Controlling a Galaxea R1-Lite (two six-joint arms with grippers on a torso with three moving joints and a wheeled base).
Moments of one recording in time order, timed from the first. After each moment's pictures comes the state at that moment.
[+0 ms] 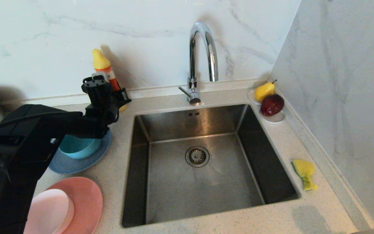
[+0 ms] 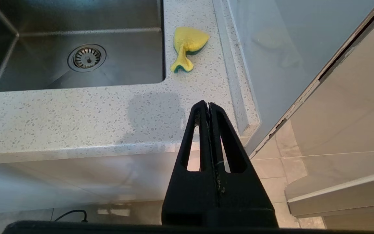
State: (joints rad) left arm -0.06 2.43 -1.79 -0.77 0.29 -0.10; right arm 0.00 0.00 0.00 0.00 0.00 0.01
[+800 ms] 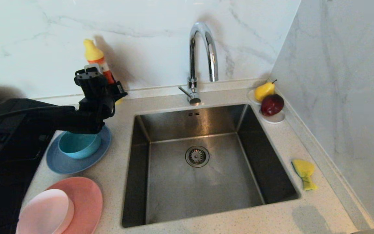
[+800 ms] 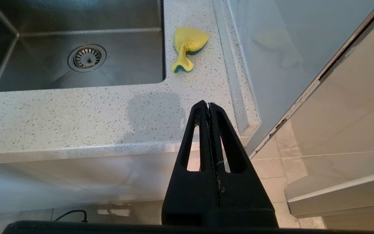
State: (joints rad) left arm -0.06 2.35 -1.75 -0.77 0.32 -0.10; right arm 0.00 0.00 0.00 0.00 0.00 0.01
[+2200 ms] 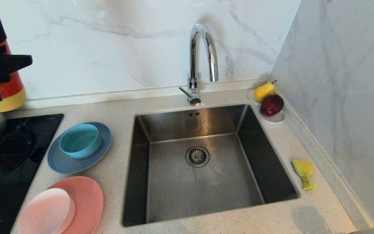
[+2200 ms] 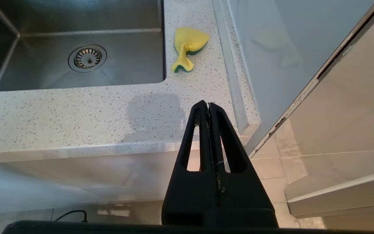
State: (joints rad) left arm -0.29 1.08 -1.17 0.05 0.17 0.28; right arm 0.00 0.00 0.00 0.00 0.00 0.01
